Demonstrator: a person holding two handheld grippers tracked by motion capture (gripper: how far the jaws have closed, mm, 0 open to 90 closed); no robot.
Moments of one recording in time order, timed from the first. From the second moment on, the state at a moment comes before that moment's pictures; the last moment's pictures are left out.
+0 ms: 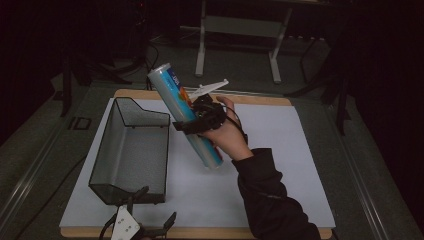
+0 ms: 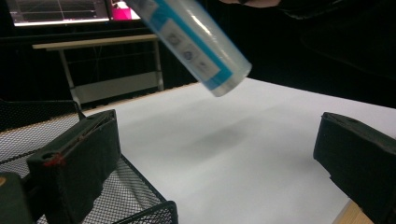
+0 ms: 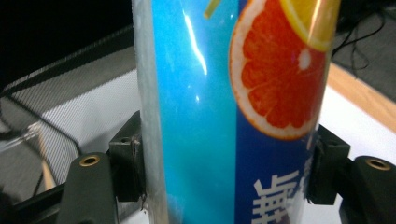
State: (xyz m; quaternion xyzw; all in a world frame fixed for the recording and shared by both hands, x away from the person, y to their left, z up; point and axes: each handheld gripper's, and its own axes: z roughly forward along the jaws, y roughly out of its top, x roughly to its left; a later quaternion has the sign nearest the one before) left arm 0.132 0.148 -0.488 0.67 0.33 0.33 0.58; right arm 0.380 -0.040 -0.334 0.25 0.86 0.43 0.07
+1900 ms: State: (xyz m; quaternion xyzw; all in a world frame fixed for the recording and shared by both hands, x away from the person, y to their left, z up) left arm 0.130 0.154 -0.489 0.67 0.32 0.34 0.58; right arm 0.376 0.066 -0.459 0.51 0.73 0.45 -0.07
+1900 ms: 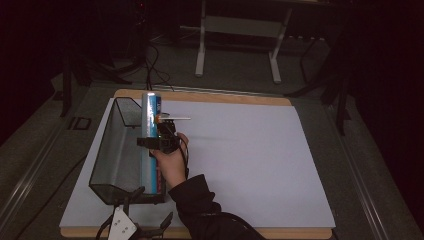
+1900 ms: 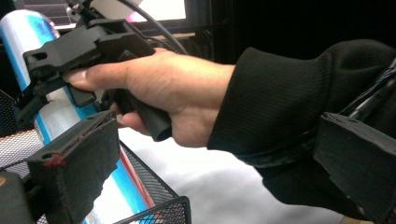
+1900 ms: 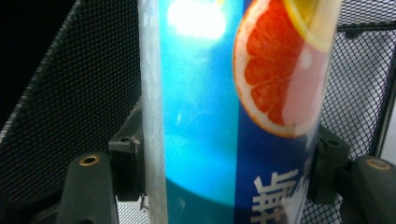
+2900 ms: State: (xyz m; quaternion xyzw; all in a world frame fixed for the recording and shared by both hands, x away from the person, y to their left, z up) left arm 0.131 0.153 -0.490 0.68 0.32 0.33 0.57; right arm 0.388 0.075 -0.471 0.48 0.77 0.42 0.04
